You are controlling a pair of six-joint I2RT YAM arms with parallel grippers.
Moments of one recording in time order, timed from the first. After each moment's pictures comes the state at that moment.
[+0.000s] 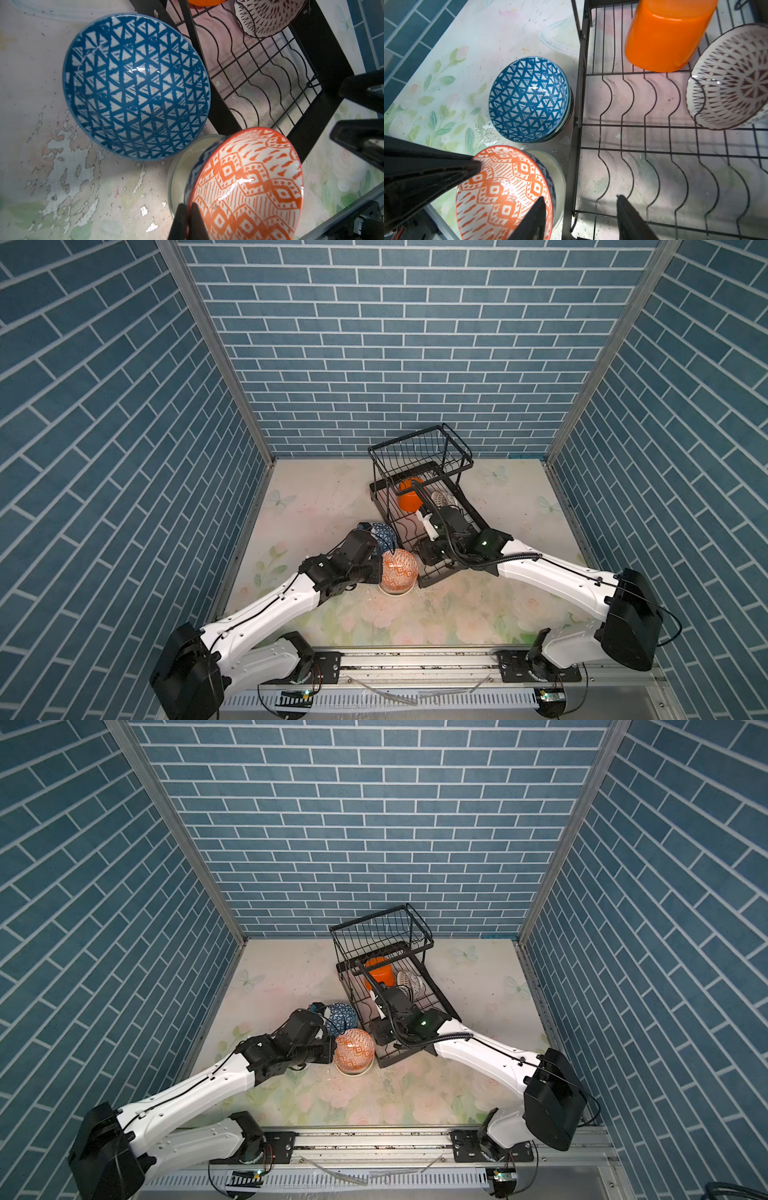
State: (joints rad) left arm -0.74 1.09 0.72 -0.53 -0.02 -0.61; right arm 0.94 1.44 1.07 -0.47 0.04 0.34
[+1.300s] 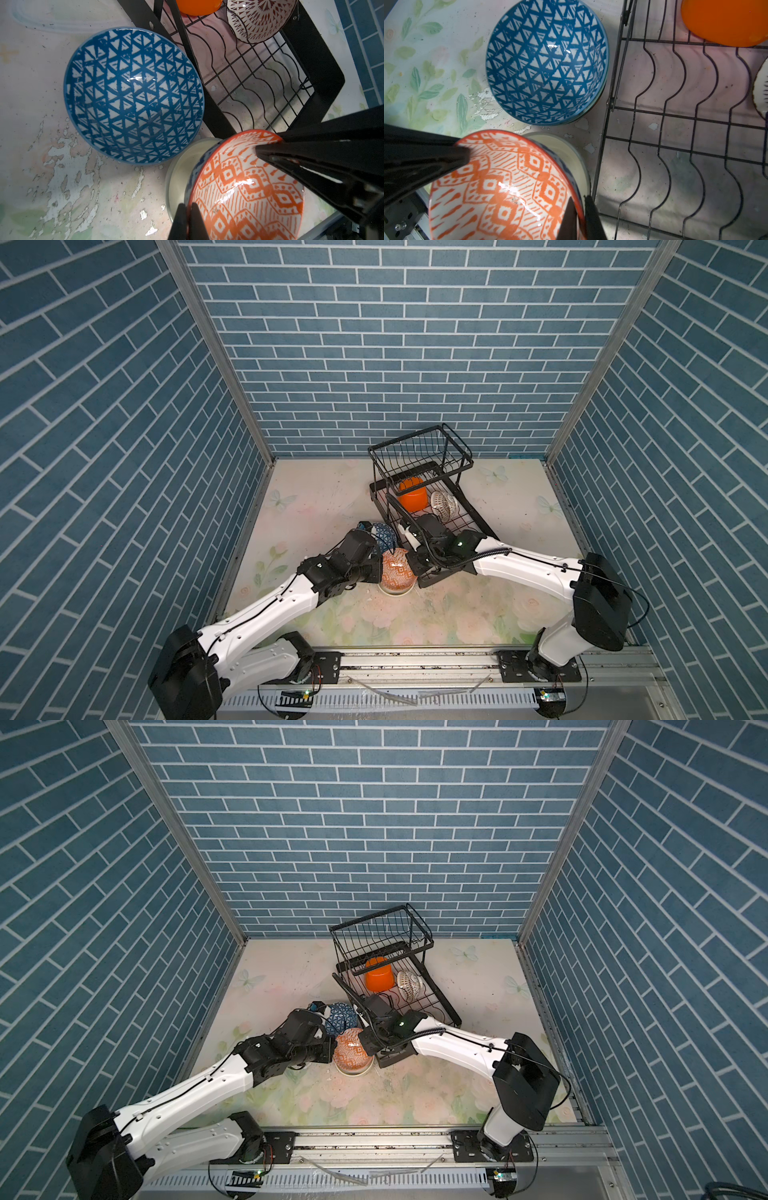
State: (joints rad) left arm -0.74 1.07 0.72 -0.52 -0.02 -0.59; right arm 1.01 1.59 1.14 -0.51 0.02 0.31
